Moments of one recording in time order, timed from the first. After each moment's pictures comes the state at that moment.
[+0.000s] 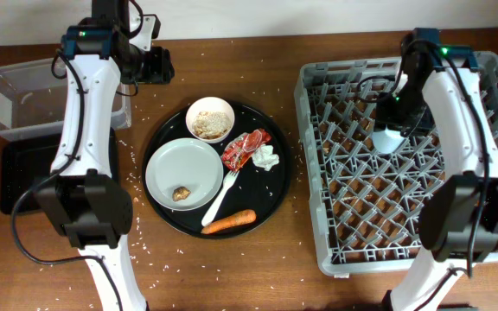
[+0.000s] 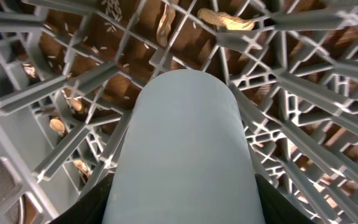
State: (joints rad) left arm -0.03 2.19 2.27 -1.17 0.22 0.03; right arm -0.08 1.99 1.84 -1.36 0.02 0.14
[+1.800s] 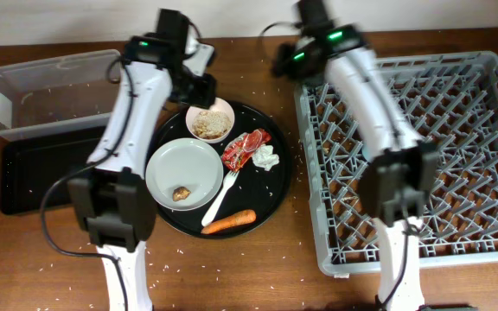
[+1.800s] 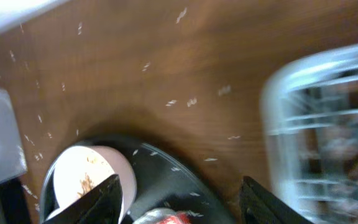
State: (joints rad) left arm -0.23 2.20 2.14 -1.18 0.19 0.10; right arm 0.23 2.33 2.34 -1.06 -0.23 0.51
